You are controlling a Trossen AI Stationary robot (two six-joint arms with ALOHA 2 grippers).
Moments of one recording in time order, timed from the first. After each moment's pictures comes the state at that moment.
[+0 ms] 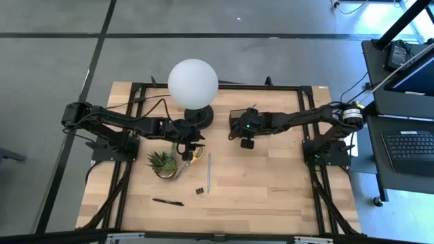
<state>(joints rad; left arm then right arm) 0.01 1.32 0.74 -0.10 -0.07 0.07 -0.17 1.62 0.84 -0.21 0.22 -0.14</state>
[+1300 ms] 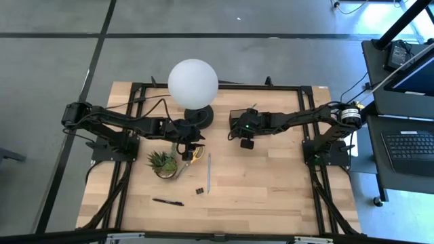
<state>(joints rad) 0.01 1.32 0.74 -0.10 -0.07 0.07 -0.18 1.64 0.84 -0.21 0.22 -0.14</state>
